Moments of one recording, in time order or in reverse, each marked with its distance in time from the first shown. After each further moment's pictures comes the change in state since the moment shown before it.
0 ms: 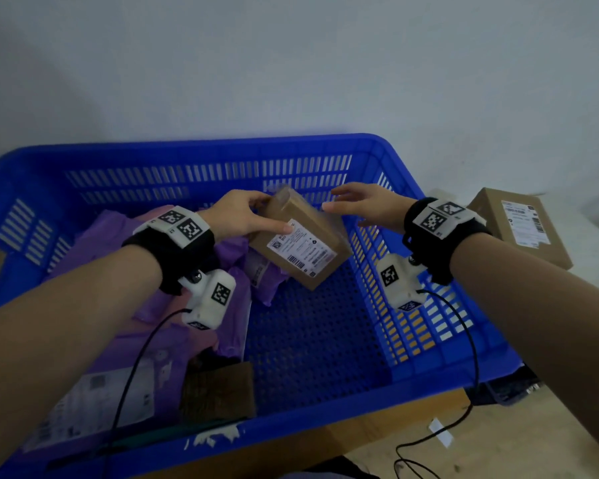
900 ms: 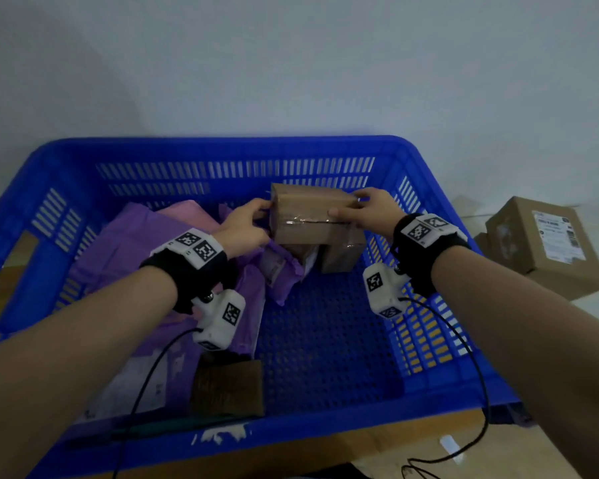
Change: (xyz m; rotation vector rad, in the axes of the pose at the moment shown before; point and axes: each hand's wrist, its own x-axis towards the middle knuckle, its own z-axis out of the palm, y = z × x) left_hand 0.008 -0.047 0.008 -0.069 0.138 -0.028; right_hand 0.047 0.017 0.027 0.047 0.236 -0.031
